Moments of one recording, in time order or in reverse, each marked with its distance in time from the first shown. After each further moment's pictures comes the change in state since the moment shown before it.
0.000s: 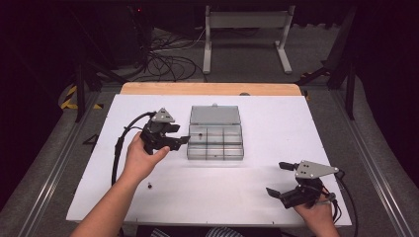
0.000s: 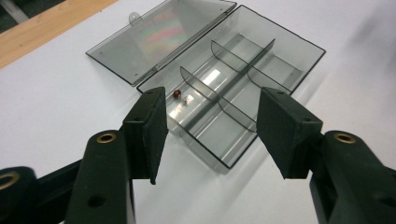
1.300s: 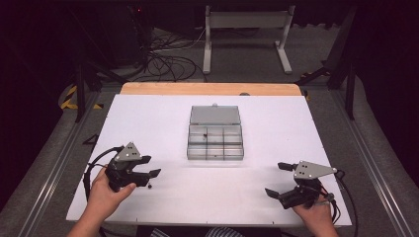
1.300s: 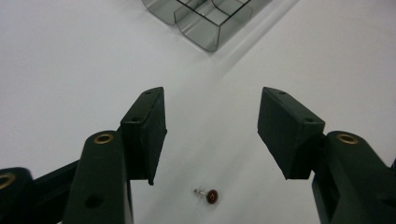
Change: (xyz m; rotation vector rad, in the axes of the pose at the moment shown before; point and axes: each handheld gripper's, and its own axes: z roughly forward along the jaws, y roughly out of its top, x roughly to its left) left arm -0.010 -0.099 -0.048 0.082 0.002 0.005; right arm 0.002 0.000 0.002 0.004 0.003 -0.002
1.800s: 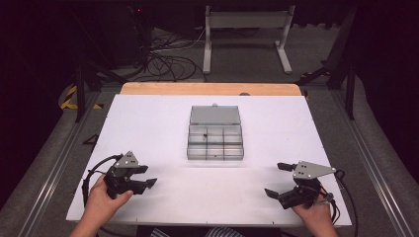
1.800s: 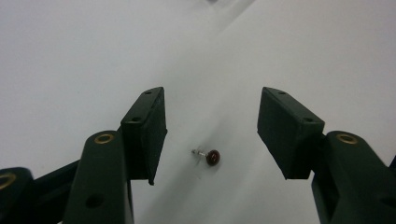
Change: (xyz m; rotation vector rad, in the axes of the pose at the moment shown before) left arm 0.006 -0.029 0.014 0.088 -0.026 -0.028; right arm 0.000 0.000 0.001 0.005 0.002 0.001
